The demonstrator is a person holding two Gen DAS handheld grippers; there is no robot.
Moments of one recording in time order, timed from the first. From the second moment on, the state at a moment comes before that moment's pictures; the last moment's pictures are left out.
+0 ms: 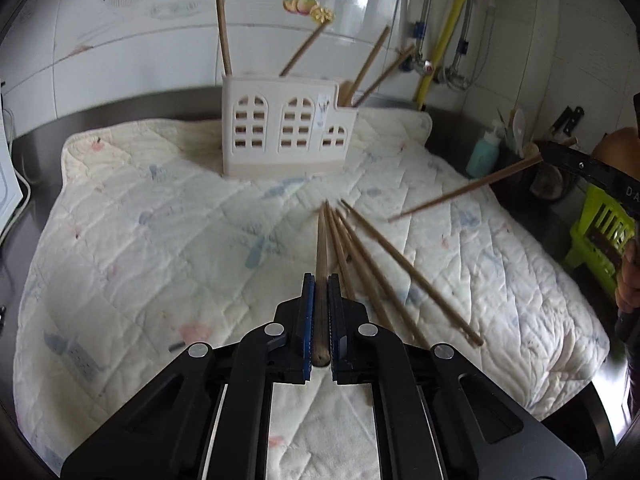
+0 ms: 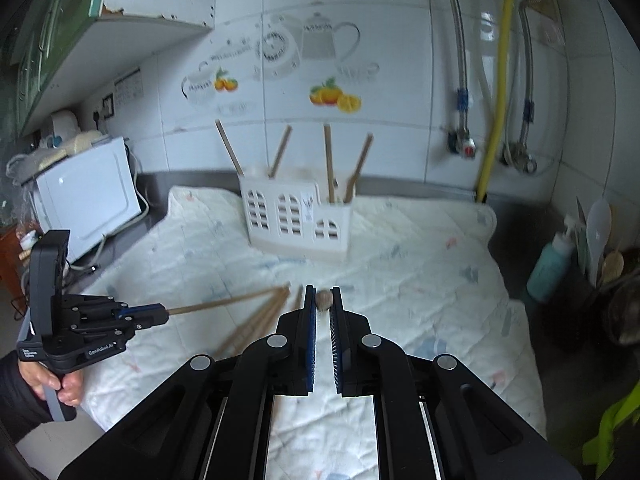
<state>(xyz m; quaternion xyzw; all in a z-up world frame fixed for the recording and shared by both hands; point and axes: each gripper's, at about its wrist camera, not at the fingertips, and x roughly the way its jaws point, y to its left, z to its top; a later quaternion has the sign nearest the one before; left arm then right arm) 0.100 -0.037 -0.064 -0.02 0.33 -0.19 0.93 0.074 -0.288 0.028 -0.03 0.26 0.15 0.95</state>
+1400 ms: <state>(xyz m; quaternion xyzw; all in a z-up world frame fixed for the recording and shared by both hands) 0.201 -0.029 0.112 0.03 0.18 -0.20 0.96 0.284 -0.247 0.166 -0.01 0.14 0.12 0.98</state>
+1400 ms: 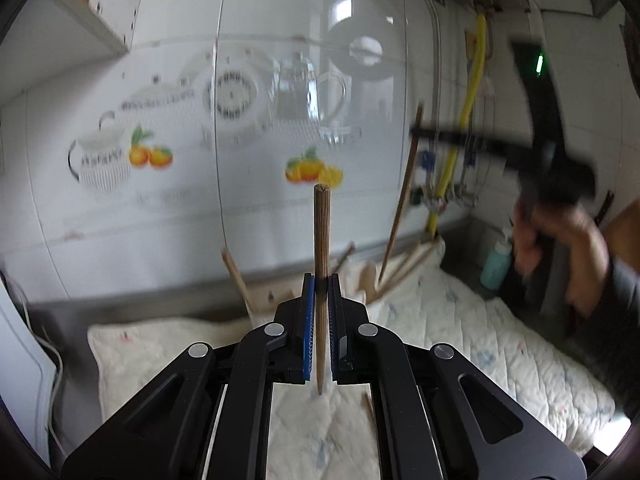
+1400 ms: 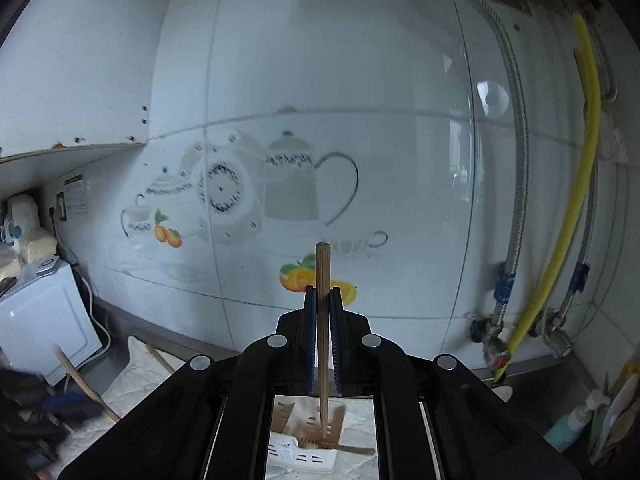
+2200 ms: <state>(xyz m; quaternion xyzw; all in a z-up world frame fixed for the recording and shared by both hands) 0.294 -0.055 0.141 0.03 0.12 -0.14 0.98 0.295 -0.259 0.099 -0.01 0.20 0.14 0.97</state>
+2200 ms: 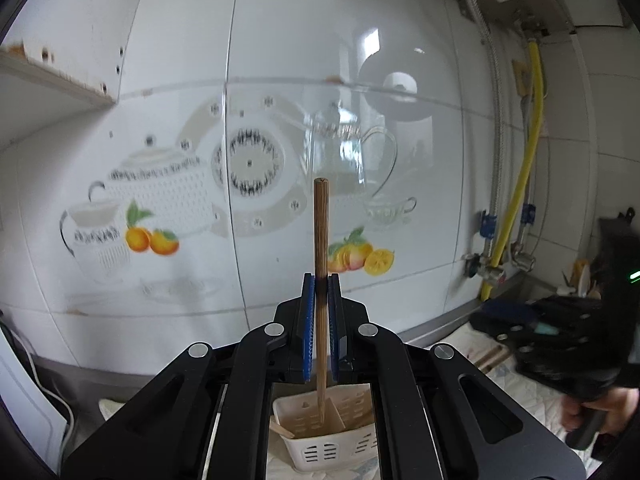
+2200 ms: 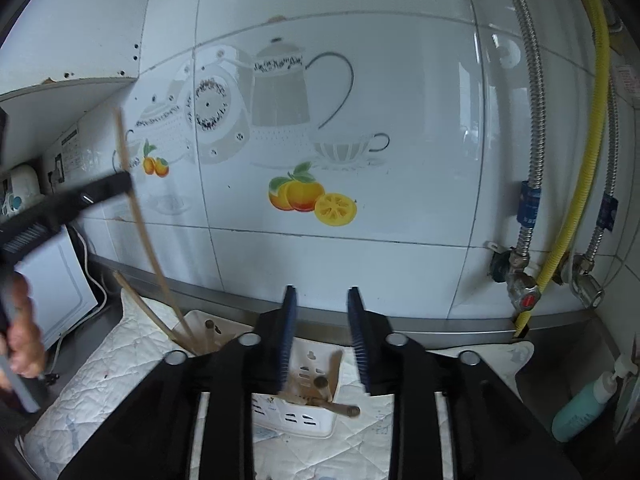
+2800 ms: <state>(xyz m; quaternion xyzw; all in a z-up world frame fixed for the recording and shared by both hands) 0.320 -0.048 0.089 0.01 0.20 -0.14 0.97 0.206 -0.276 0.083 0.00 0.19 0.16 0.97</state>
